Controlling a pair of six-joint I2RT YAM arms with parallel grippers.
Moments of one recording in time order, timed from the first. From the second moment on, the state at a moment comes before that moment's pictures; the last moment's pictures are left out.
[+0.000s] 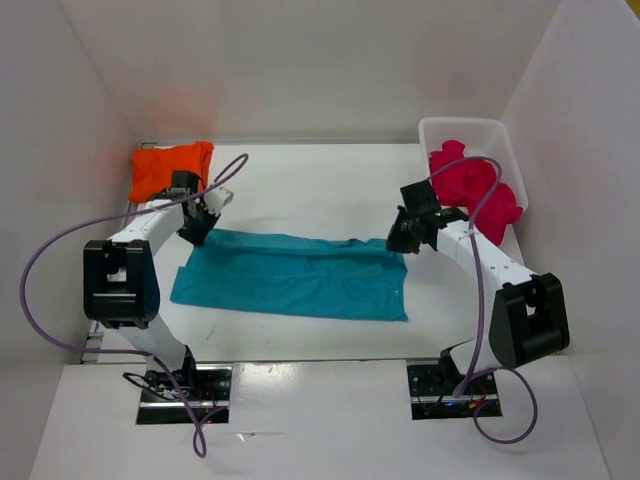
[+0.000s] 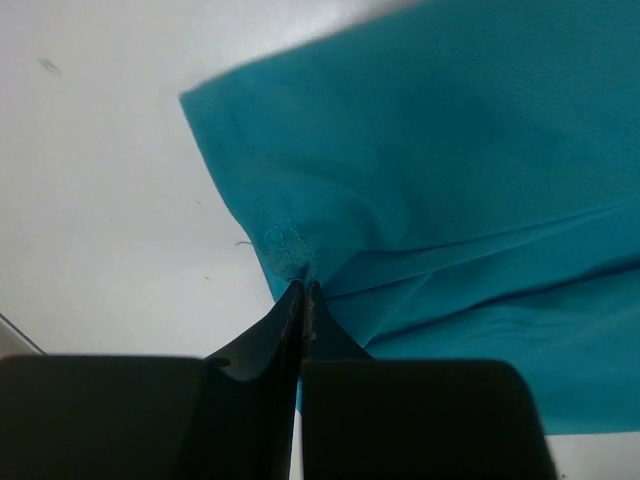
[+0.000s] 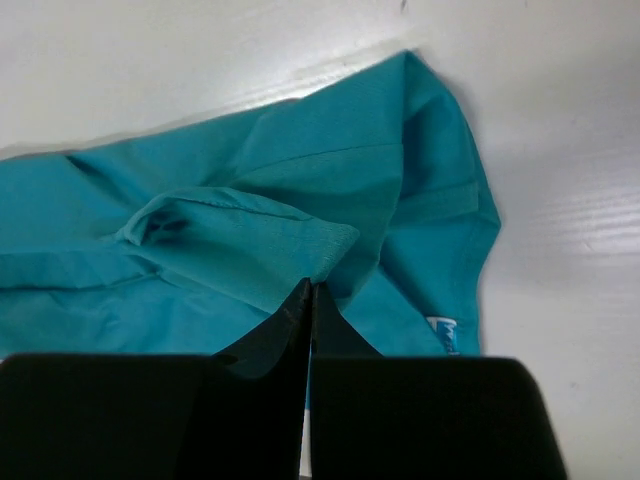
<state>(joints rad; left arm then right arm) 0.03 1.69 1.17 -0.63 0.05 0.51 0.30 1.43 1.02 -0.58 0.00 0.69</state>
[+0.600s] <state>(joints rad) 0.04 1.69 1.35 -0.50 0.04 0.47 0.31 1.59 1.24 -0.58 0.05 0.68</state>
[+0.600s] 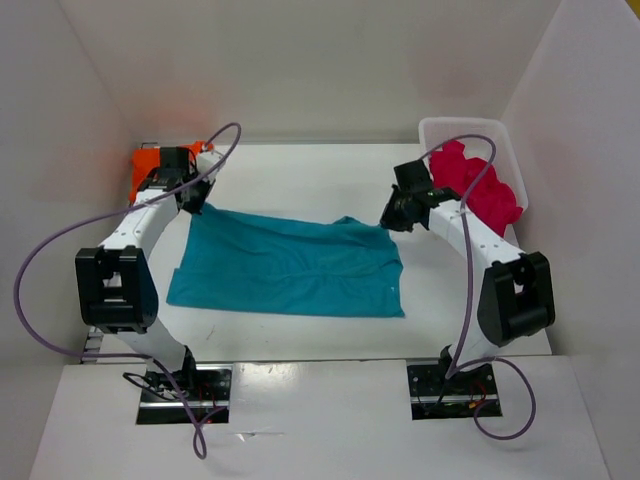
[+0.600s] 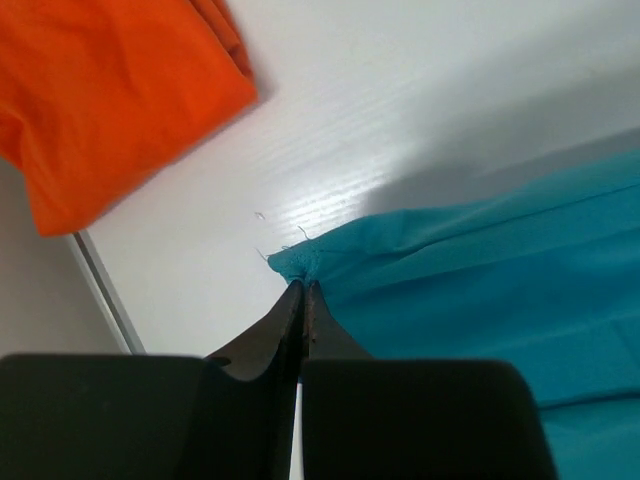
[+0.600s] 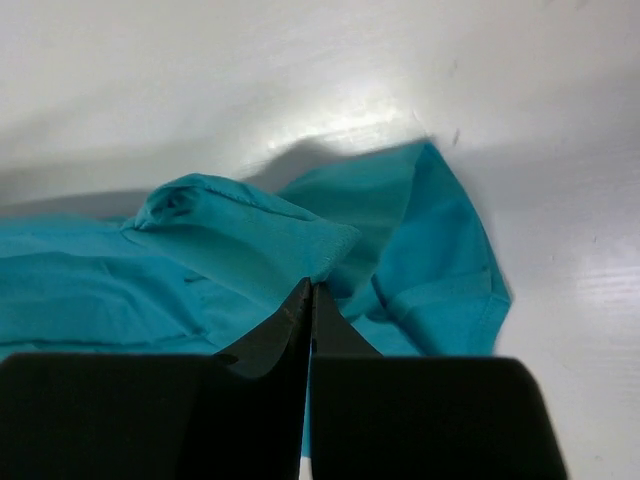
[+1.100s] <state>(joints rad) 0.08 1.64 1.00 -0.68 0.04 0.57 0.39 1.48 0.96 -0.58 -0.02 0.78</state>
